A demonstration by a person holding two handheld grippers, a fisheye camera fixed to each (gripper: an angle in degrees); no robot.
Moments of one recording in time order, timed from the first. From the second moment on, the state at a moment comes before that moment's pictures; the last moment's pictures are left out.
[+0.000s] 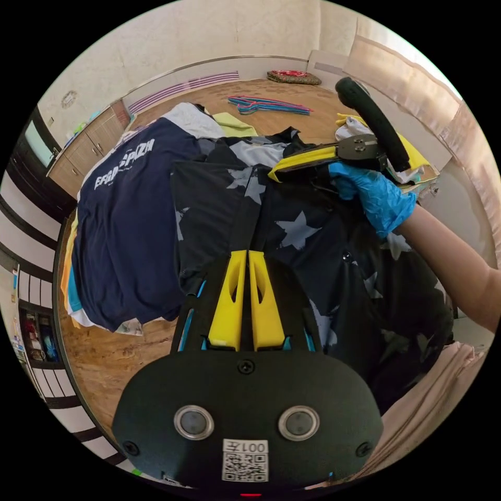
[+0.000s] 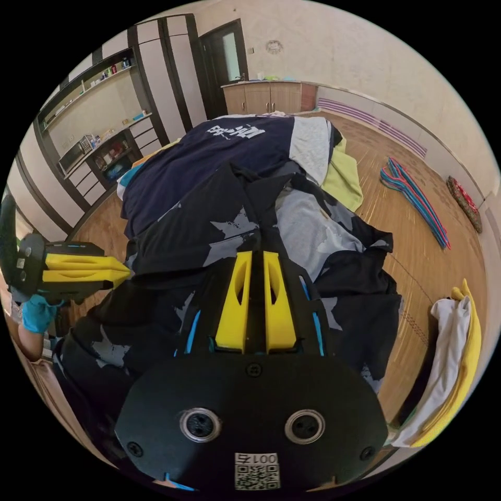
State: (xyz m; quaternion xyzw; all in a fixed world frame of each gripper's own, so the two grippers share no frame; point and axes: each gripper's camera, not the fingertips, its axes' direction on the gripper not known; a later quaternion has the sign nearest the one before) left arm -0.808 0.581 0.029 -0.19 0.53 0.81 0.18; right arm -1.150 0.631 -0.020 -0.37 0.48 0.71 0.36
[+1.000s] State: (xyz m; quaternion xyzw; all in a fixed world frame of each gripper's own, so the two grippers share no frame) left arm -0.849 0.481 0.064 -0.15 0.54 0.82 -0.11; right arm -1.373 0.348 0.115 -0.44 0.31 0.73 0.42
